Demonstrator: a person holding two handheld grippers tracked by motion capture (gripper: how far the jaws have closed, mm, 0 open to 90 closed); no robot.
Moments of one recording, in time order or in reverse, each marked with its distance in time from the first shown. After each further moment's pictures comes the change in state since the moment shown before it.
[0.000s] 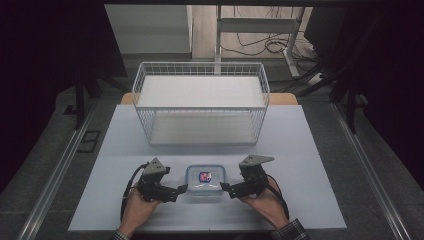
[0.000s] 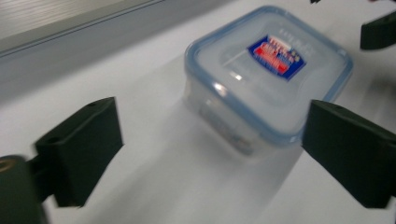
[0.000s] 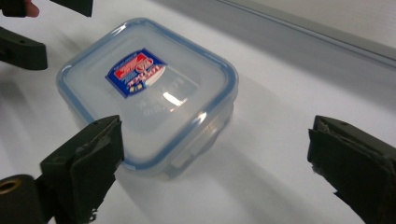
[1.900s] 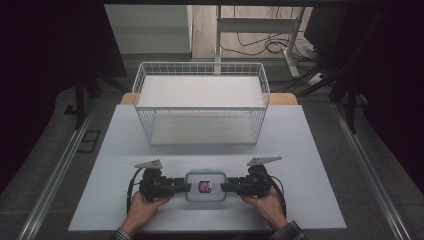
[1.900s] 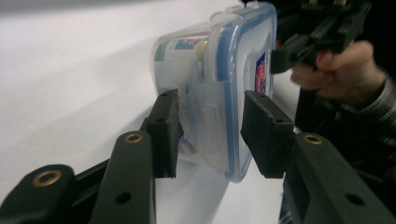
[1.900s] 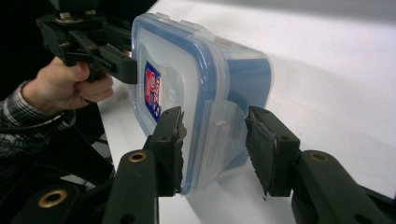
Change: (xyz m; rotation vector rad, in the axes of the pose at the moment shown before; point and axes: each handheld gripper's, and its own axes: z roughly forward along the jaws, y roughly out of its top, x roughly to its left) left arm 0.019 -0.012 0.005 -0.049 -0.376 -0.198; right arm -0.019 -0.018 0.000 -0.038 0.375 0.210
